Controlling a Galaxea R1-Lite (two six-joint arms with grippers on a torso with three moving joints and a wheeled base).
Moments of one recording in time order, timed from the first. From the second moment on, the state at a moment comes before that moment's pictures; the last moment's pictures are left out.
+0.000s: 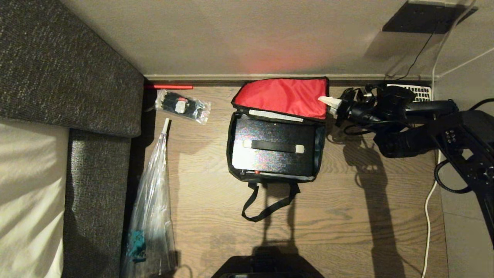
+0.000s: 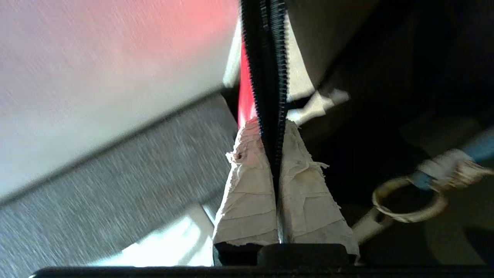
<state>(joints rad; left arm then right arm) 0.00 0.00 0.00 0.00 0.00 0.00 0.04 2.41 -1.68 -0.99 0.75 1.31</state>
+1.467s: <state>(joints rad) 0.00 0.00 0.00 0.00 0.00 0.00 0.04 2.39 -1.63 -1.07 0.83 1.13</state>
